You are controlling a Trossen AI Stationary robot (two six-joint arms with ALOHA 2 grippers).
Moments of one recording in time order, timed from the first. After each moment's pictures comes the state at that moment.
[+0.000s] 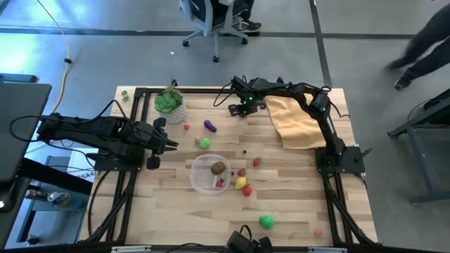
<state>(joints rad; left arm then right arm) -0.01 0.72 0.75 -0.76 -0.12 0.00 -0.57 2.21 1.64 -0.81 -0.14 0.64</state>
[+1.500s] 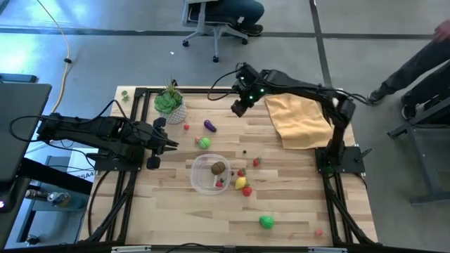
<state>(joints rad) -0.01 0.72 0.75 -0.76 -0.12 0.00 -0.49 1.85 1.65 -0.81 -0.37 0.20</state>
